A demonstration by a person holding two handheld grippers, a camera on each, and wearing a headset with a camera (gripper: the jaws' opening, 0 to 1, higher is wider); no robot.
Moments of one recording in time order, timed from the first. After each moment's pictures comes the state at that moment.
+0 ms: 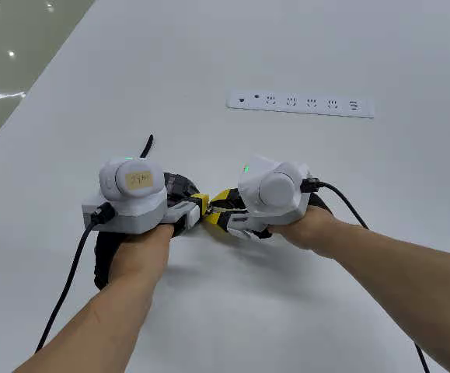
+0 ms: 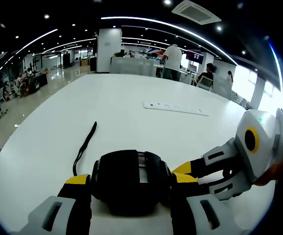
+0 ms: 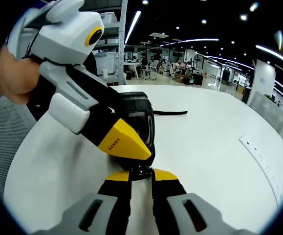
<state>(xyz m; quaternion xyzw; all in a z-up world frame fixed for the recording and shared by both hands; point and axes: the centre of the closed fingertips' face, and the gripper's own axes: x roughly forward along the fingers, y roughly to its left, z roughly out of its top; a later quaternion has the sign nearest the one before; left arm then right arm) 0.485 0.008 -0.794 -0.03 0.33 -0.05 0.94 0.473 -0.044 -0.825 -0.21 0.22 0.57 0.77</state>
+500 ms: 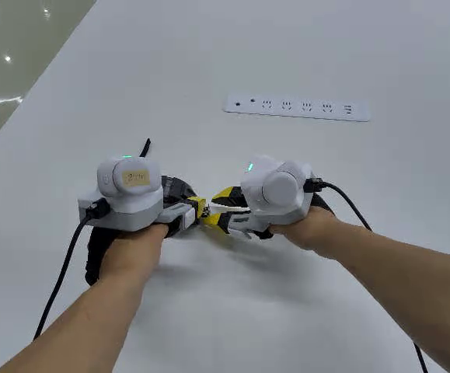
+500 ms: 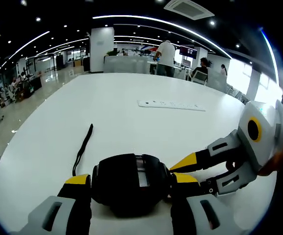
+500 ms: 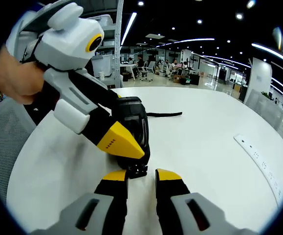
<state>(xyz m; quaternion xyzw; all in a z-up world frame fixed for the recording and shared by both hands) 0.488 0.007 -0.793 -0.01 0.33 -0.07 0.94 0.475 -0.052 -0.817 -0.19 0.22 0.56 0.78</state>
